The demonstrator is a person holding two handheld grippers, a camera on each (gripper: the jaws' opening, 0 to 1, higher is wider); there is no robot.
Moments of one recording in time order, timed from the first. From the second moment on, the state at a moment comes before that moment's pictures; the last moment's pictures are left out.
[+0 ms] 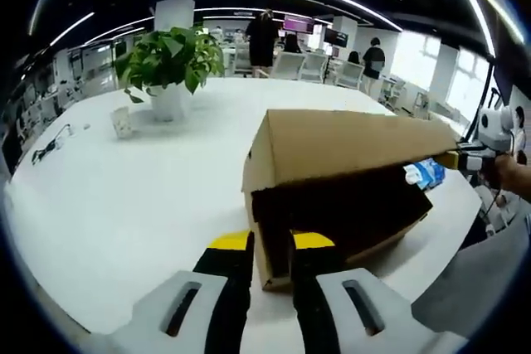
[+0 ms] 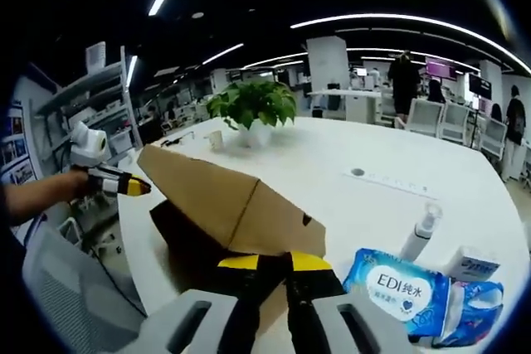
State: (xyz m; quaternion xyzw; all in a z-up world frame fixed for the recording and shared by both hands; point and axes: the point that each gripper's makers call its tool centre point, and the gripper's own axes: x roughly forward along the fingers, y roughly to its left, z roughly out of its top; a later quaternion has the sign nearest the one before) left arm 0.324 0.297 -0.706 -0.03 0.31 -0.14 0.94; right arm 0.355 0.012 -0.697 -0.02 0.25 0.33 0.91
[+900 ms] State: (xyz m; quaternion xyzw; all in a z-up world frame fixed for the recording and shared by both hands) left arm 0.320 0.285 -0.708 0.00 0.30 -0.18 0.94; right arm 0.334 0.018 -0.716 -0.07 0.26 0.37 0.89
